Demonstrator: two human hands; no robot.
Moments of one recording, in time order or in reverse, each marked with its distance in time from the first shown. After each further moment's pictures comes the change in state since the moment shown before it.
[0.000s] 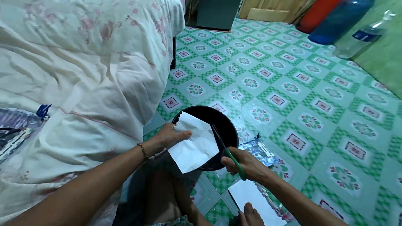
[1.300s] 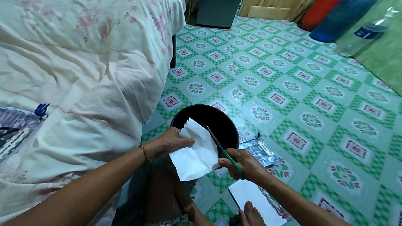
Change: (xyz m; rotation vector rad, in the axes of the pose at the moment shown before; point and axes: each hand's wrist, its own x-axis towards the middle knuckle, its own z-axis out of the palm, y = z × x) left_hand -0.002 -0.003 0.004 0.068 -0.151 -0.036; right_hand 0.000 -0.001 0.008 0.124 0.030 -0.033
